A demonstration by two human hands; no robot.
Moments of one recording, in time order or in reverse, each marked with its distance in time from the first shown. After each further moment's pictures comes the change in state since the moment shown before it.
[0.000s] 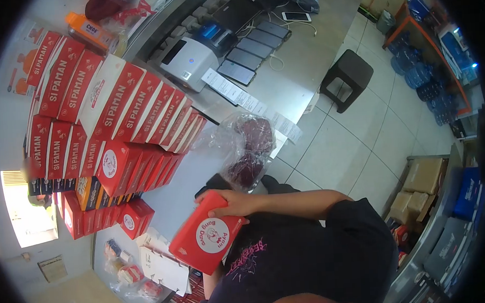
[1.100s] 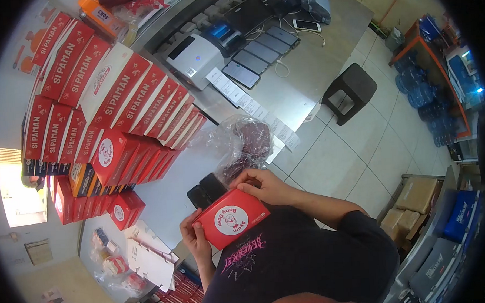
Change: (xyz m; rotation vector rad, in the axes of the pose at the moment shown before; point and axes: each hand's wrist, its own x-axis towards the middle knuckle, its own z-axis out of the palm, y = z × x) left_hand -0.022 -0.014 0.035 0.893 -0.031 0.624; right_hand -0.073 -0.019 -0.050 -0.074 0.348 -0.188
